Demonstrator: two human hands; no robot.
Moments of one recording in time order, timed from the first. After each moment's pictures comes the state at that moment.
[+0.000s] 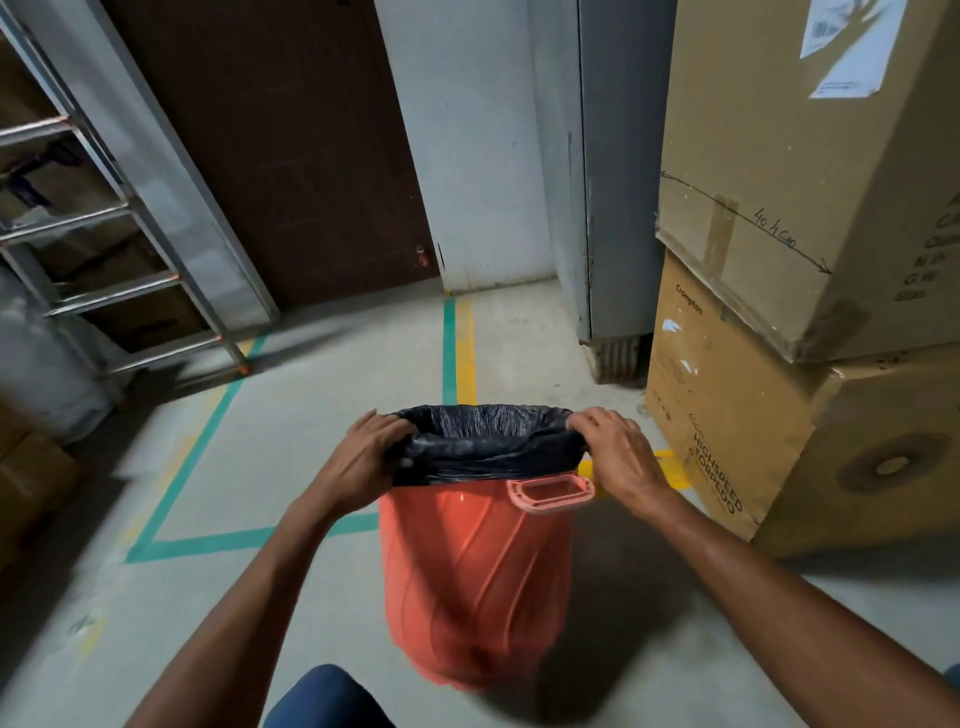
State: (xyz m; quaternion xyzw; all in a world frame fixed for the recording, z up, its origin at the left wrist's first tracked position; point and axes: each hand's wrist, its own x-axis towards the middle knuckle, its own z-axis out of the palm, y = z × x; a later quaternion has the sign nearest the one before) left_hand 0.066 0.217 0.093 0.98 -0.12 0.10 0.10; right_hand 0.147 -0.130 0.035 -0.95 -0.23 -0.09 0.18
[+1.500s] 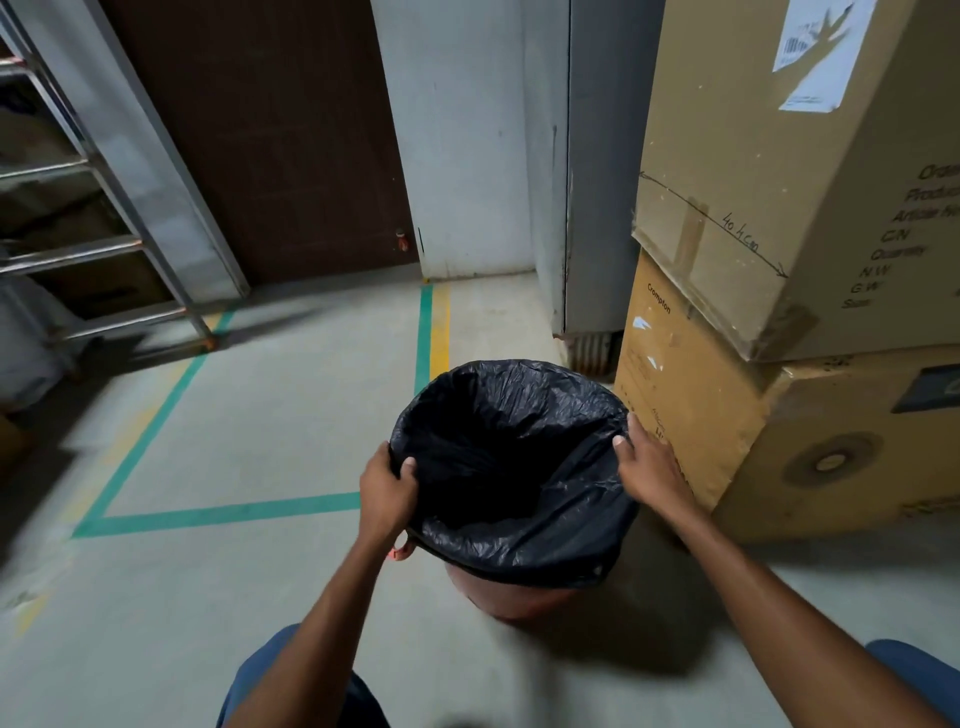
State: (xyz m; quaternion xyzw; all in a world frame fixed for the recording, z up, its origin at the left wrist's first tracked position) left_hand 0.046 0.124 0.009 0.84 0.26 0.16 0.46; right_hand 0.142 -0.203 0.004 -0.95 0.00 0.05 0.31
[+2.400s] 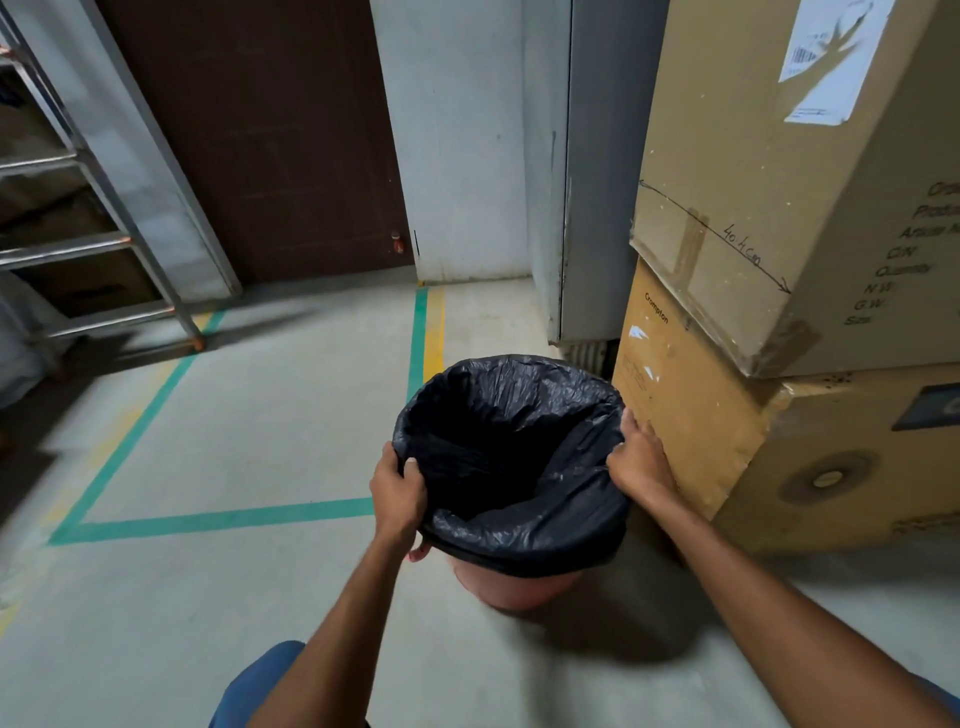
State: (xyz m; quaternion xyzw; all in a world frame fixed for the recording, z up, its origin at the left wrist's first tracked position) left_hand 0.074 0.098 -0.001 0.78 0.28 0.20 0.53; right_hand 0.168 -0.190 0.019 -0.95 0.05 0.06 0.30
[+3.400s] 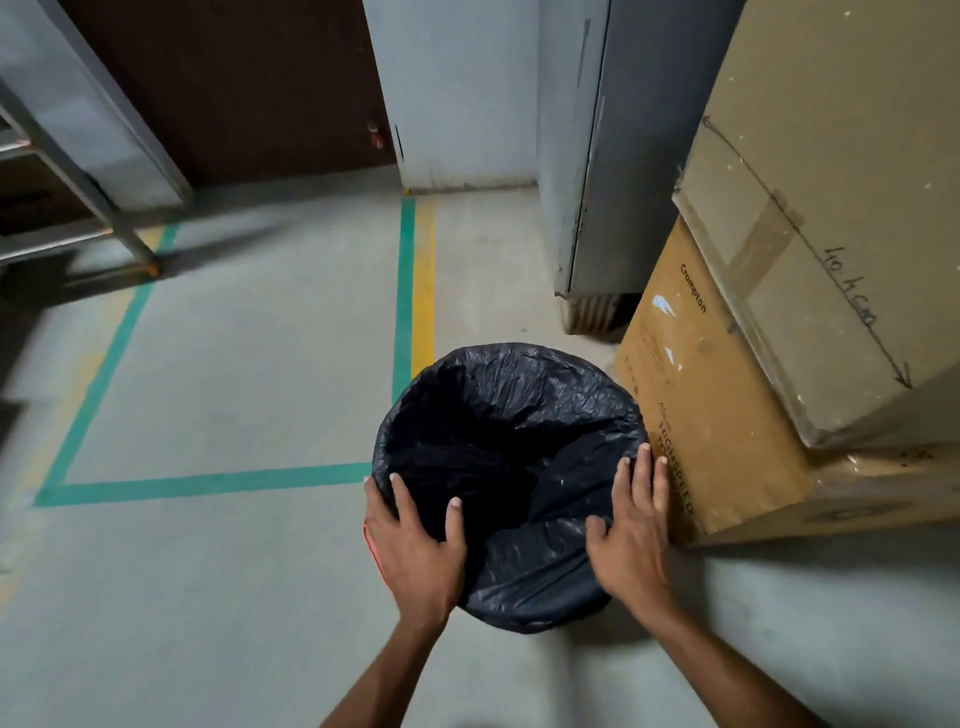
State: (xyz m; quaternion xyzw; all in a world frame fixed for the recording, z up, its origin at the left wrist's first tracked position) left_hand 0.075 0.050 0.011 0.88 0.34 0.14 0.31; right_hand 0.137 -0.171 0.016 -0.97 -0.03 0.02 0.23
